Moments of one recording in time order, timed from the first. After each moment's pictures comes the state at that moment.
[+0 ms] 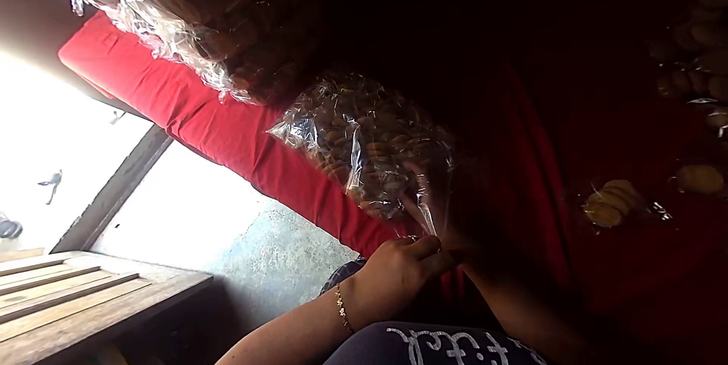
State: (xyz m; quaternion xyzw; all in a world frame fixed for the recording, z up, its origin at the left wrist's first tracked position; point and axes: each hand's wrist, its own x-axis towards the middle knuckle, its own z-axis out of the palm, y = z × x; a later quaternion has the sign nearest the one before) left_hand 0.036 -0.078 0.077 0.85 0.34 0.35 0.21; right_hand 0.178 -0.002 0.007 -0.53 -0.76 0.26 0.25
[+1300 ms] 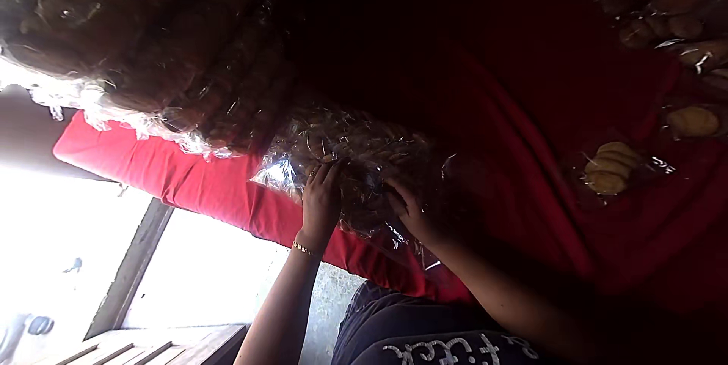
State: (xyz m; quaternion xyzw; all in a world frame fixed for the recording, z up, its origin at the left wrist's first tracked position) left_hand -0.049 0.046 0.041 0.77 0.57 0.30 0.01; right_hand 0.145 0.015 -0.005 -0.50 -0.73 0.21 0.42
